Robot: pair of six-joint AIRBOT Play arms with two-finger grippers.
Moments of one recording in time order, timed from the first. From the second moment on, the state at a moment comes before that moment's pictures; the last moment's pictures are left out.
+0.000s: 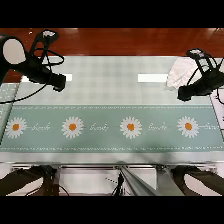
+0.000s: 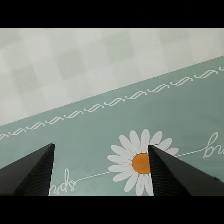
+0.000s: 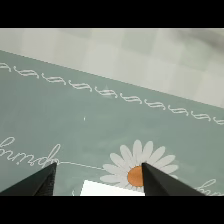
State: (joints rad) left arm -0.32 -1.23 1.42 1.68 -1.43 -1.54; right arm 0.03 -1.17 1.24 -1.61 1.41 1.38
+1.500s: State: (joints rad) left arm -0.32 -1.28 1.42 1.68 -1.36 -1.54; right arm 0.03 -1.18 1.24 -1.57 1.30 1.42
